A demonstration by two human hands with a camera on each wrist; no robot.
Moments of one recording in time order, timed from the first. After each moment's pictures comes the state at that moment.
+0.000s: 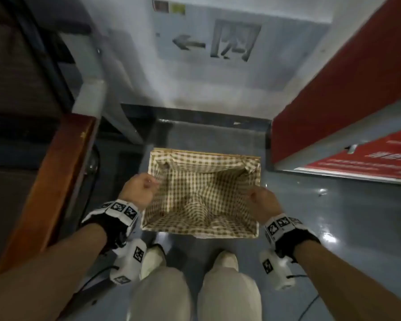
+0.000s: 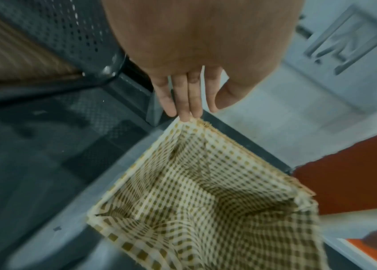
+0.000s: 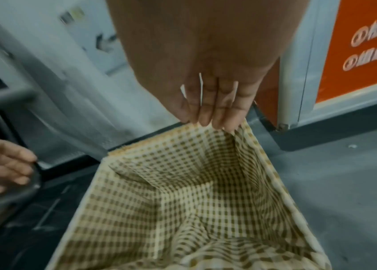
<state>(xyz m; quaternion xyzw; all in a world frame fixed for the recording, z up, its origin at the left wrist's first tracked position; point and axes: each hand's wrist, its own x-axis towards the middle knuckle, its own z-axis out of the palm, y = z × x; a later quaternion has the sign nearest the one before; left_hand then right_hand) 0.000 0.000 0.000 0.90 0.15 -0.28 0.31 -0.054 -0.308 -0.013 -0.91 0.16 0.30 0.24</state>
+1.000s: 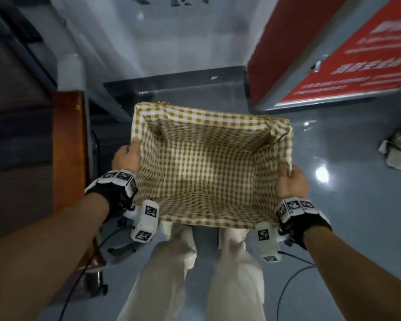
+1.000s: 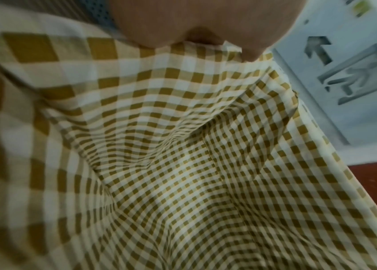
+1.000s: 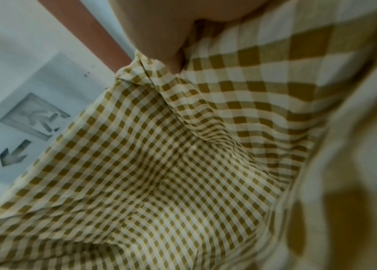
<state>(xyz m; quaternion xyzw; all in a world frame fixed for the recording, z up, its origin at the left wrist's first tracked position) -0.032 0.018 0.051 0.85 0.27 -0.23 0.38 -0.202 -0.289 0.048 -0.78 0.54 0.05 0.31</state>
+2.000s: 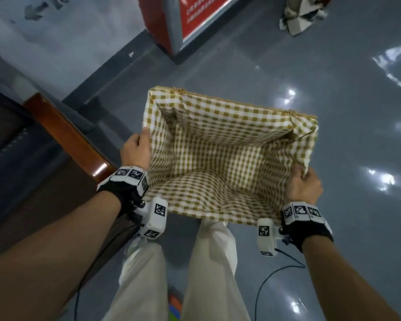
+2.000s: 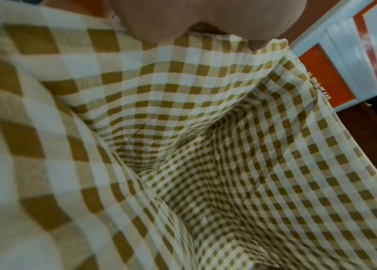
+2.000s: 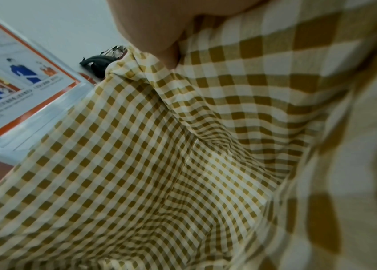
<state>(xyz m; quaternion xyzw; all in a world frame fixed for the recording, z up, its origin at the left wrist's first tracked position) -0.249 0.067 0.195 0.89 -0.08 -0.26 0.37 -0.569 -0.063 0.188 -0.52 0.79 -0.17 0.28</state>
